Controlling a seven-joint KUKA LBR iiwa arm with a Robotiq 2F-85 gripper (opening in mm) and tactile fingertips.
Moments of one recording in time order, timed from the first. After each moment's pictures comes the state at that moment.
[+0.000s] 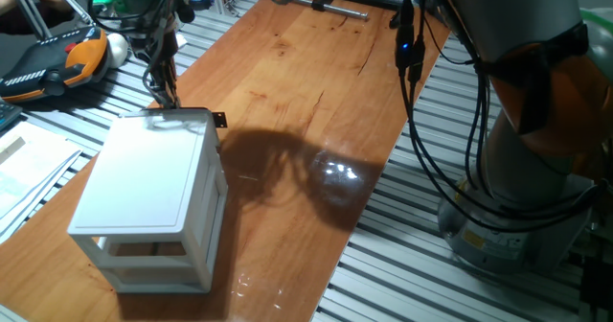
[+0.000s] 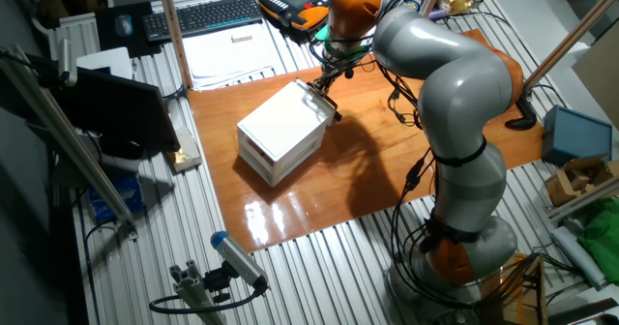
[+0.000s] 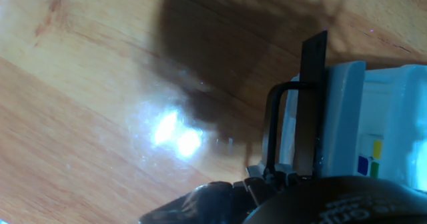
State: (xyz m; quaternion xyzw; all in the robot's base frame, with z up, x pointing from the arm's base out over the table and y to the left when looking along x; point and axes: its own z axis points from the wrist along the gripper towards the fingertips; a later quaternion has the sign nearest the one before) arm 0.619 0.124 0.180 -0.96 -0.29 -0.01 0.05
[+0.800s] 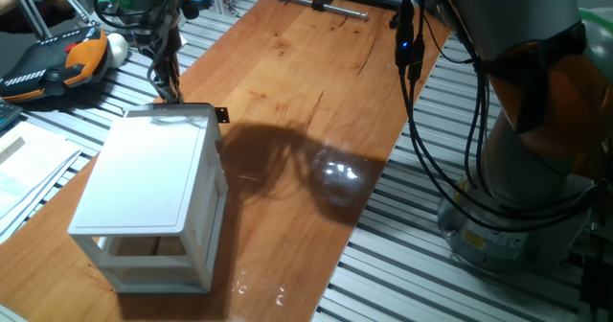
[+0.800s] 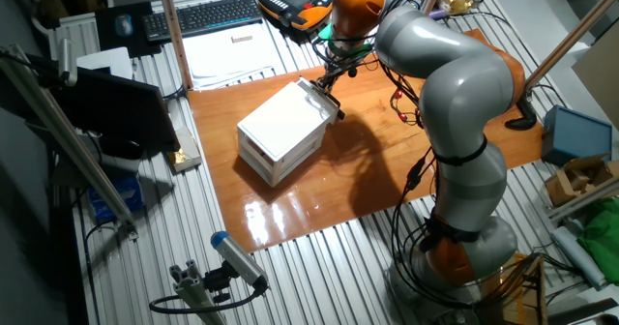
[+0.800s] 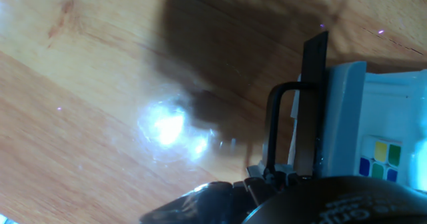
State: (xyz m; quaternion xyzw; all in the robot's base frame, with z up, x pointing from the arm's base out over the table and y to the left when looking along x) arm 0.624 0.111 0.179 -0.96 -0.29 -0.01 0.04
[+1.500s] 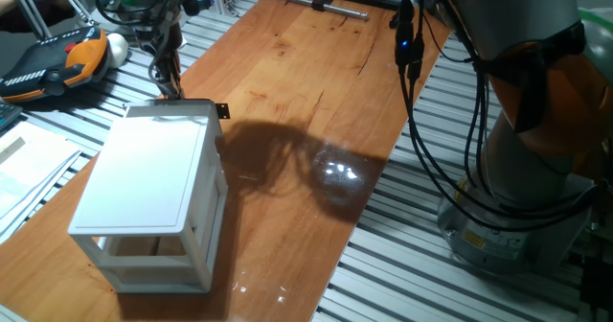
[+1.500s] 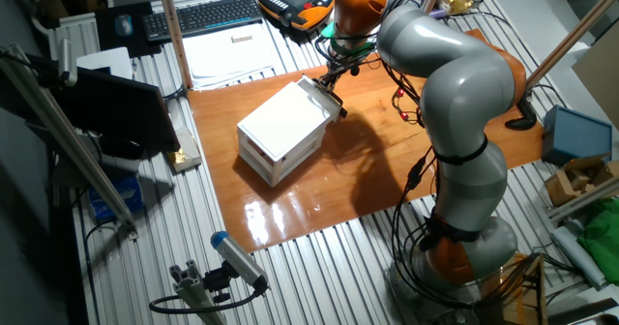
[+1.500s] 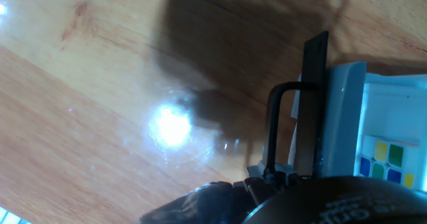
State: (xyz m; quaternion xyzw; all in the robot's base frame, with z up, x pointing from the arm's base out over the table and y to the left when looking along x) arm 0.628 0.102 0.181 -0.96 -0.29 -0.01 0.04
